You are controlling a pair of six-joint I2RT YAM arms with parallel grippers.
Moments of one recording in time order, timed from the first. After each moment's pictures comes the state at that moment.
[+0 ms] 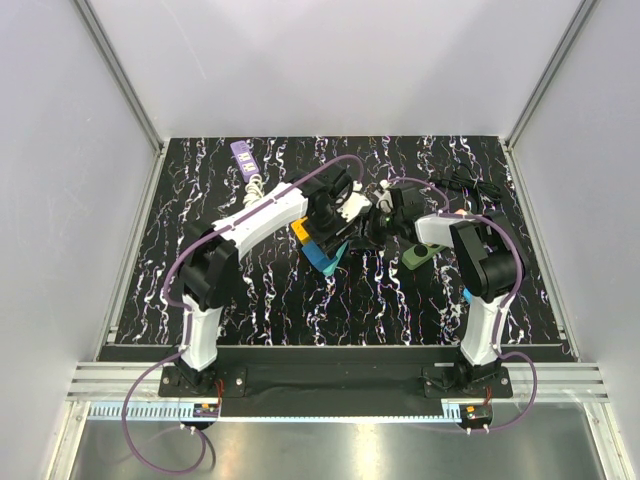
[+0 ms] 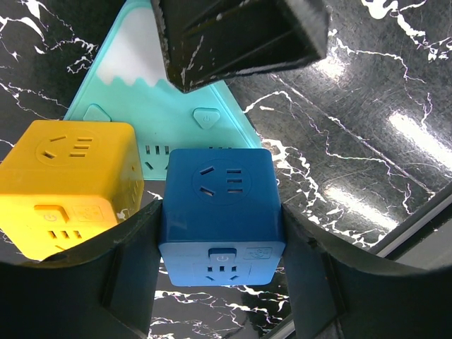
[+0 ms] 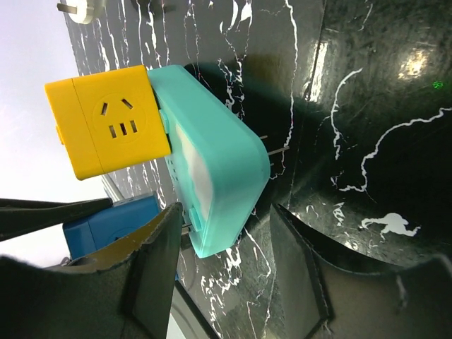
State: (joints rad) left arm -0.70 2.01 1.77 -1.03 0.19 0.24; right arm 0.34 1.95 1.06 0.12 -0.68 0.74
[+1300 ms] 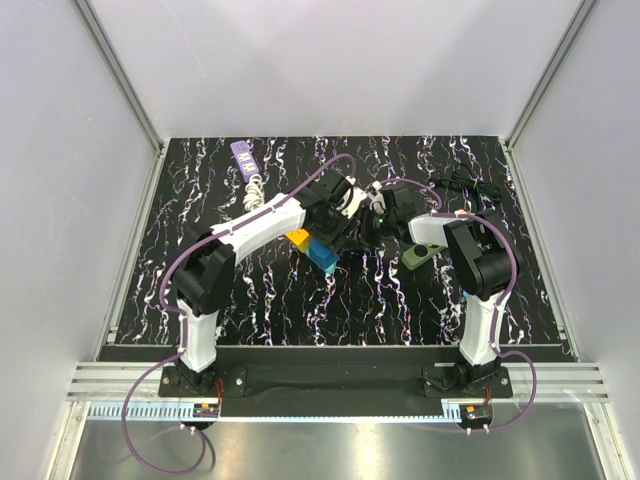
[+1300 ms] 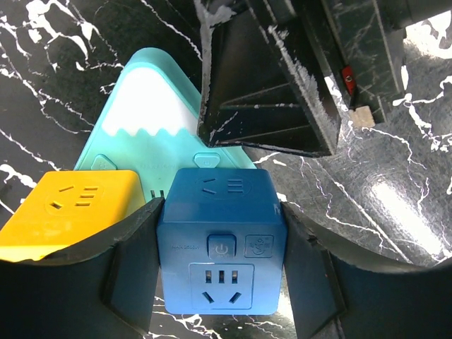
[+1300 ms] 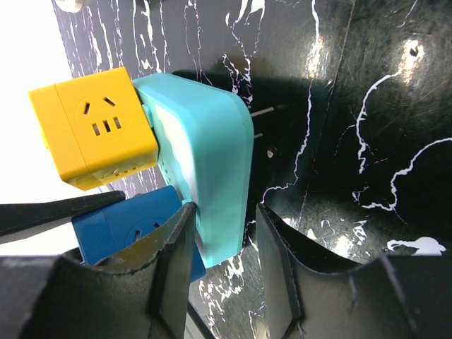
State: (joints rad) left arm -0.72 1.96 1.61 -0.77 0.08 0.03; right arm 0.38 1.98 1.09 0.11 -0.66 0.73
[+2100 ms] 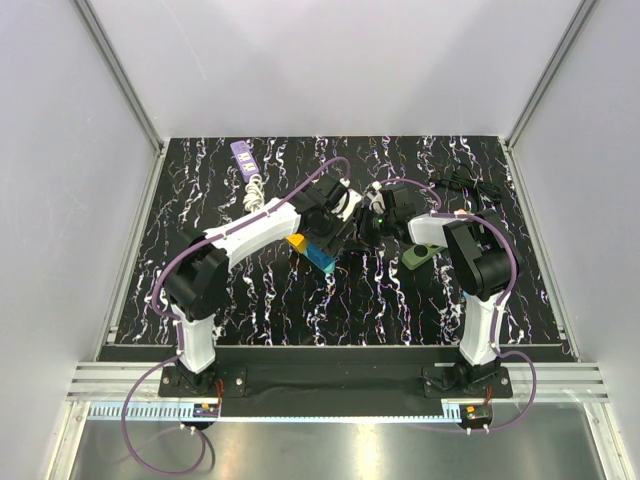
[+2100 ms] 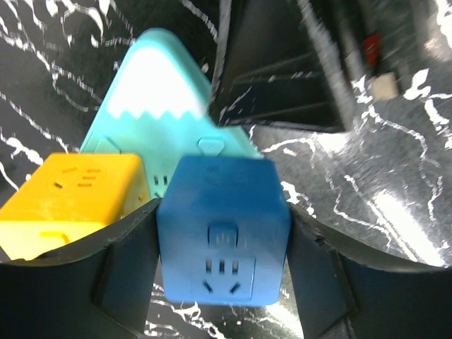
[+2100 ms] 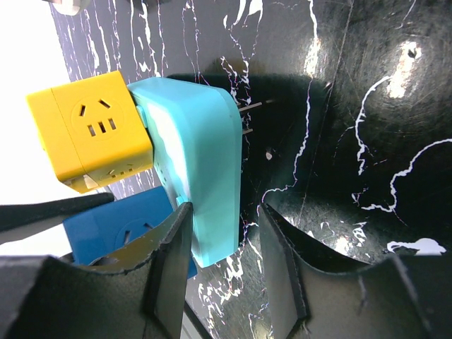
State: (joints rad) left arm -0.72 1.89 1.53 -0.73 0.03 0.00; right arm 0.38 1.98 1.09 0.11 -0.65 0.74
